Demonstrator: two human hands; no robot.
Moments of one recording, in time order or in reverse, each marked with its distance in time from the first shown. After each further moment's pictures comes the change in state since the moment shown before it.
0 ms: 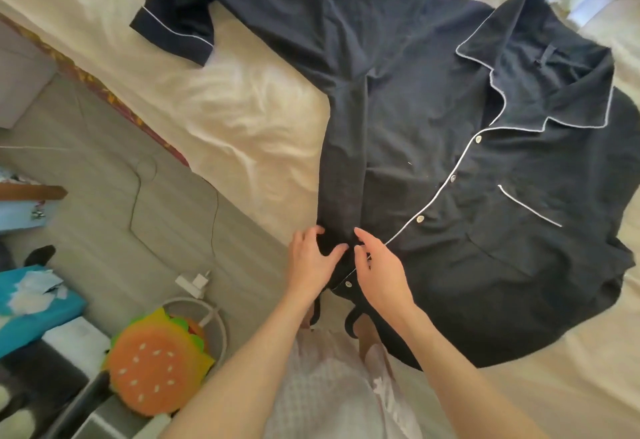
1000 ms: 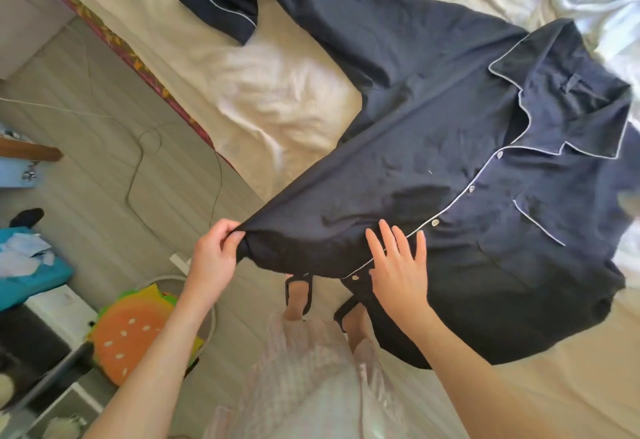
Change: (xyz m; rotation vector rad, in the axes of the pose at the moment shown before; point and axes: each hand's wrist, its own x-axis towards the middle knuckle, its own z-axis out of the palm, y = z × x) left_hand -0.014 -0.106 -0.124 -0.281 0.249 0.115; right_hand -0.004 0.003 0.005 -1.016 -0.045 -0.225
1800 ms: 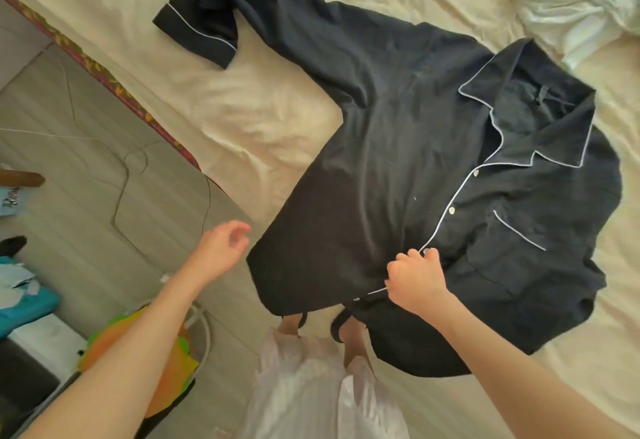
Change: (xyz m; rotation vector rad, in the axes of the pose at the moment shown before) left_hand 0.053 0.029 -0.001 0.409 -0.410 -0.101; right_hand 0.012 0.038 -0.028 -0.134 -0.246 -0.035
